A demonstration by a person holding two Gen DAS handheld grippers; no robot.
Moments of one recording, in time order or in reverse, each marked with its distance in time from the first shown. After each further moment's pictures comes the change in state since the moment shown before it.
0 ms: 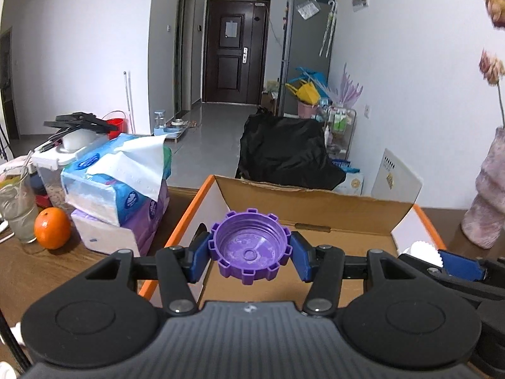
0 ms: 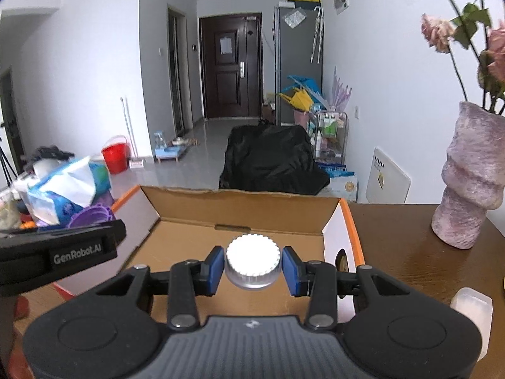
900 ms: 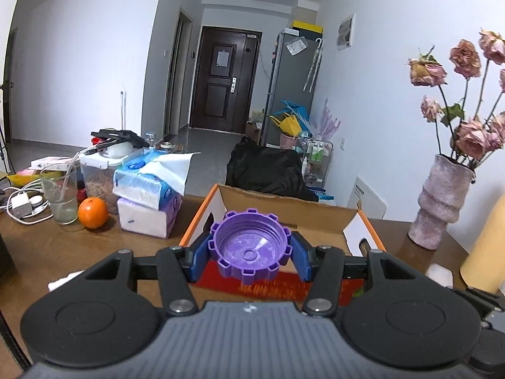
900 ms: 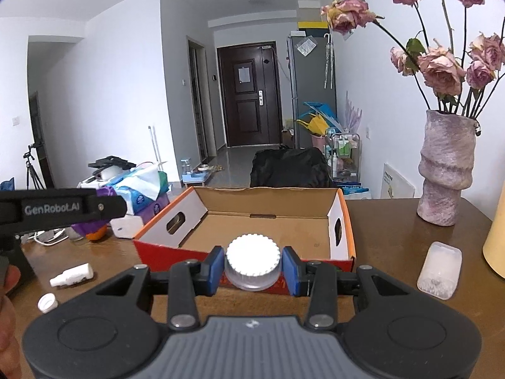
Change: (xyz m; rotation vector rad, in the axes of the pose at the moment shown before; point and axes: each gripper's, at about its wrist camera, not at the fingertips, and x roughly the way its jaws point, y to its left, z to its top) left arm -0.161 0.023 -0.043 -0.064 -0.129 -0.086; right arm -0.145 0.004 -0.067 0.028 -0.126 0.098
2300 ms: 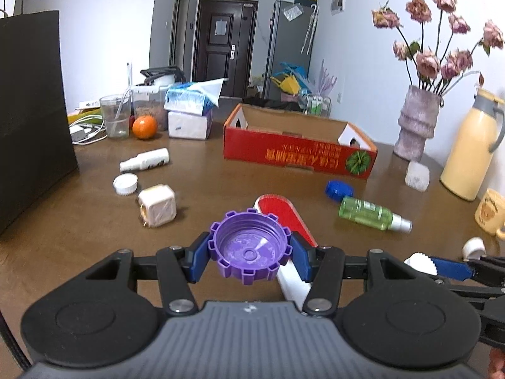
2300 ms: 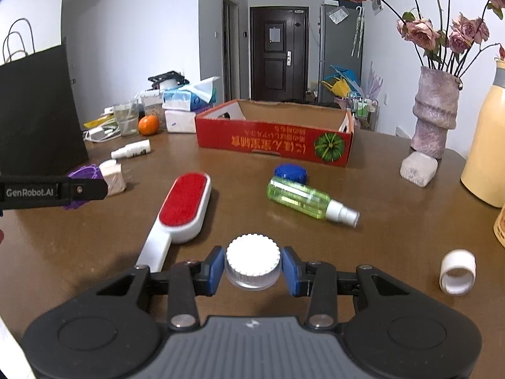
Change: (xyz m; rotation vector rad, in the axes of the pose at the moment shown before) left arm -0.174 0.045 -0.139 0.044 0.128 0.008; right arm -0.162 0.028 -0.143 -0.116 0.167 0.062
